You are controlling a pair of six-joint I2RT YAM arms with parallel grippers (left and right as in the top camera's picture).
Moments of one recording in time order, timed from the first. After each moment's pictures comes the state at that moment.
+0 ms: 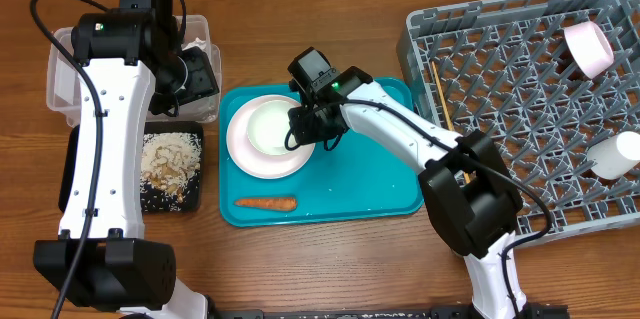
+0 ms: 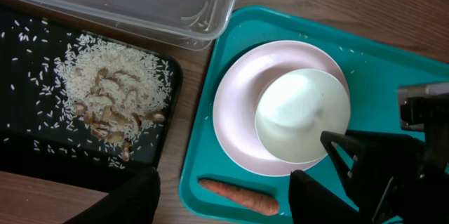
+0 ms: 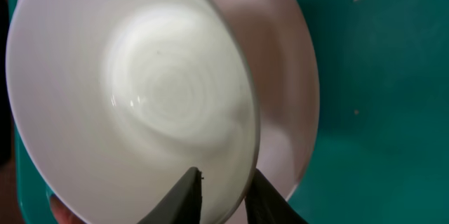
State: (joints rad) left arm 0.00 1.75 1.85 -1.41 0.03 -0.36; right arm 0.66 2.17 1.70 -0.79 -0.24 0.39
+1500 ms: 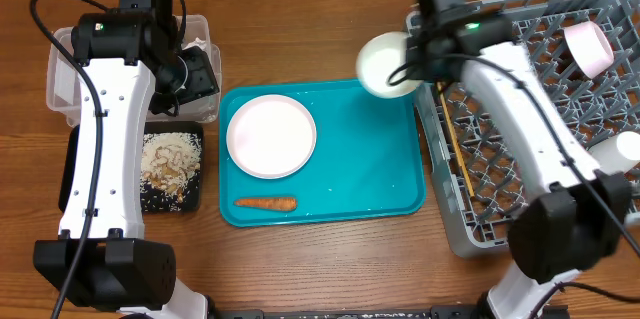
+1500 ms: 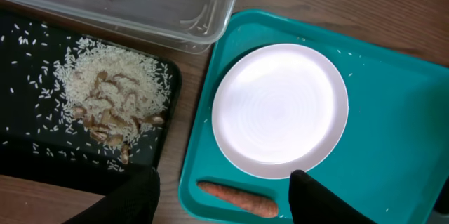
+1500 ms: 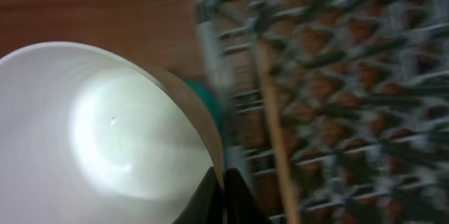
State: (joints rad) left arm 0.00 1.75 1.85 -1.40 0.03 -0.36; right arm 0.26 1.86 1.77 -1.06 0.18 0.29
